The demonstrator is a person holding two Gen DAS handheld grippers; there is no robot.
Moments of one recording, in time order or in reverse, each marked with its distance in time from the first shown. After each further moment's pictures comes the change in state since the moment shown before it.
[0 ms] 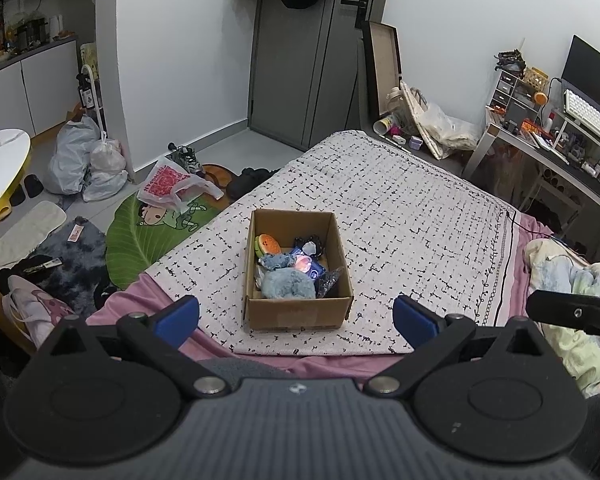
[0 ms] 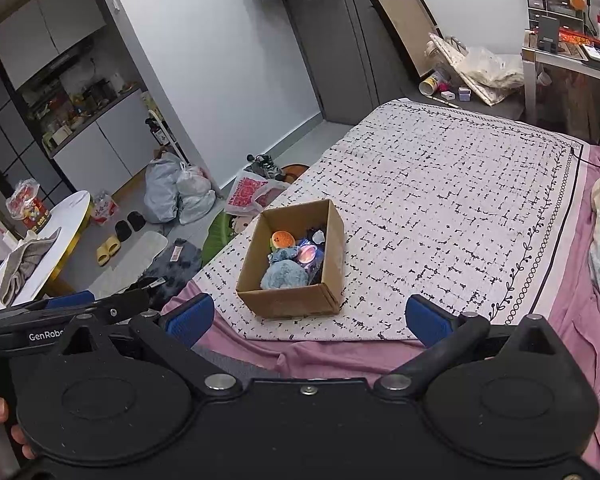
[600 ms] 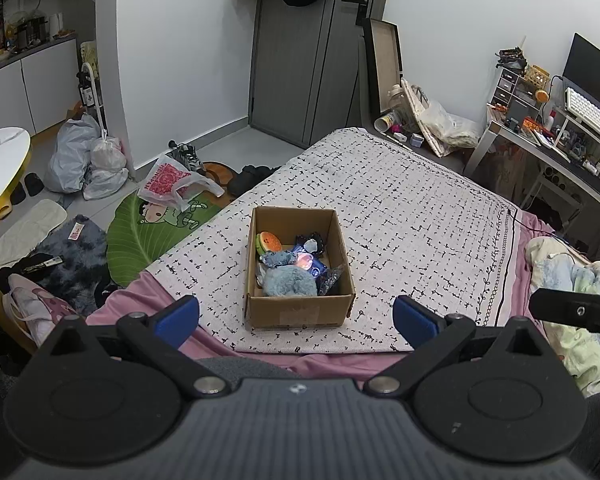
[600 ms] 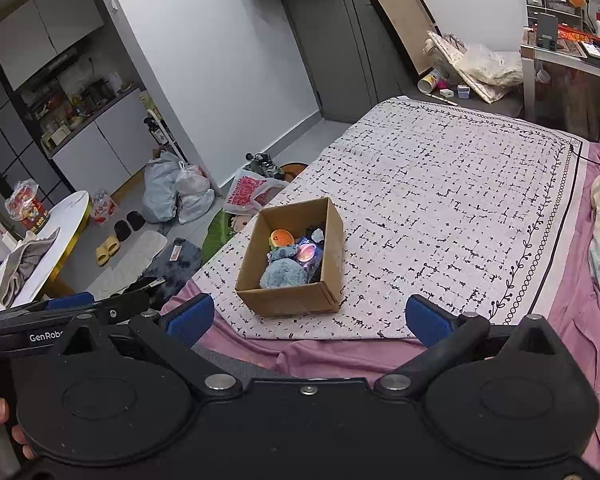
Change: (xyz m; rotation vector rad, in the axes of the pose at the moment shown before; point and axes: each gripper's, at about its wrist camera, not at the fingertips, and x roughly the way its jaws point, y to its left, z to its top) left arm 0.002 0.001 0.001 0.001 0.007 0.003; right arm 0.001 -0.001 -0.001 0.005 0.004 0.000
